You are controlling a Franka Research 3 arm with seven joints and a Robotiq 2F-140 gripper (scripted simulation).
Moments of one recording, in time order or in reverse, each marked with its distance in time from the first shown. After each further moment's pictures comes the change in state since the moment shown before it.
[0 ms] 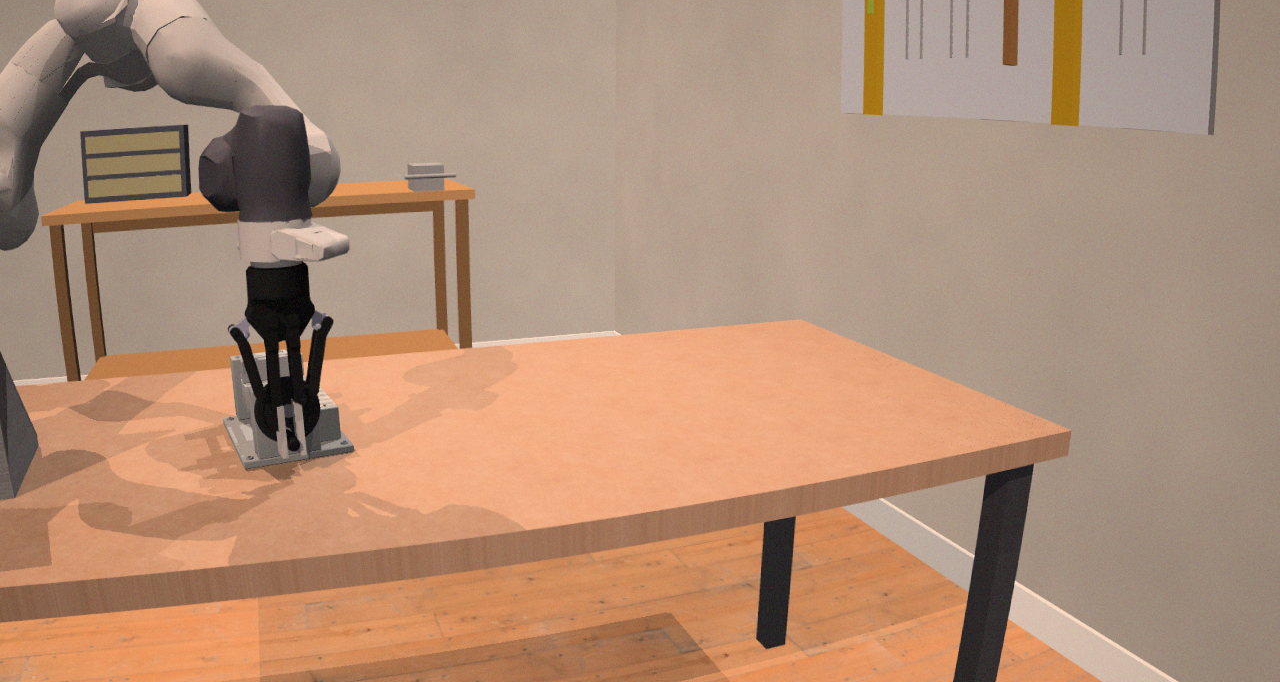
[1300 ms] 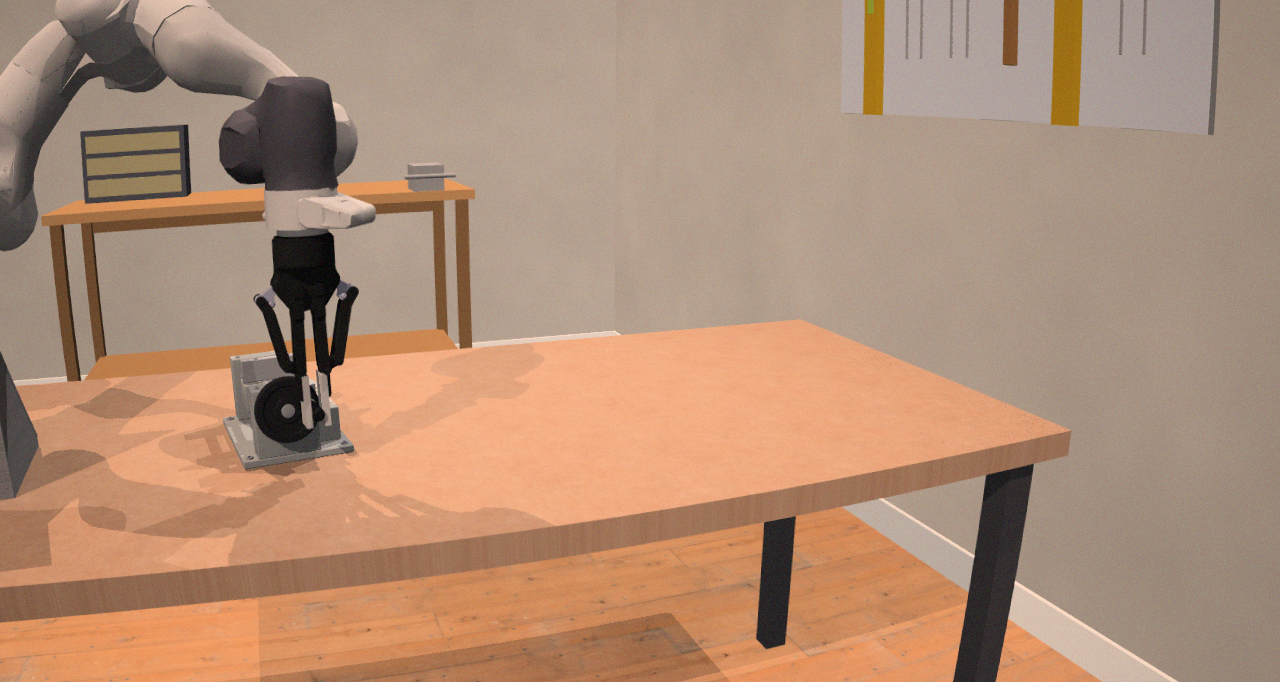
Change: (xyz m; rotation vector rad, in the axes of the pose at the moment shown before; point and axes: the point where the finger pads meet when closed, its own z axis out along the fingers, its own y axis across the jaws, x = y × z) arm 0.000 -0.035 -0.033 0.006 0.005 0.003
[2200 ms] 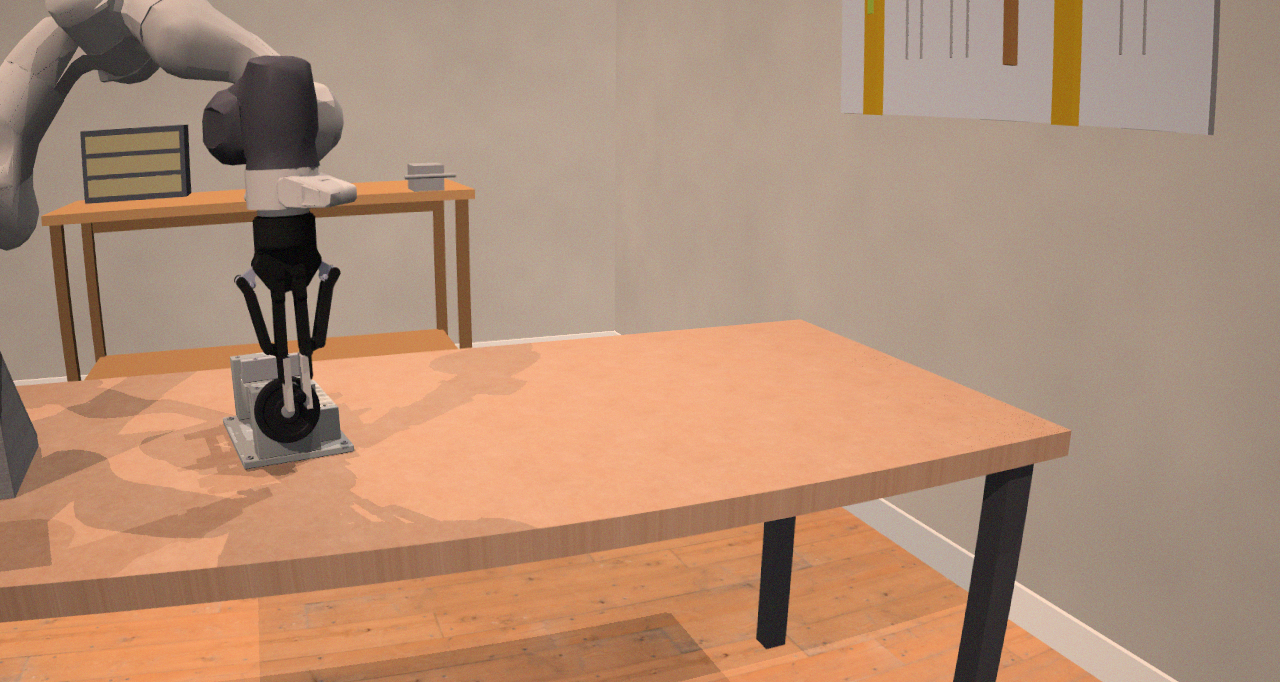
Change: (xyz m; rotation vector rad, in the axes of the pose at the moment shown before) arm 0.000 0.021 -0.025 0.003 0.000 0.011
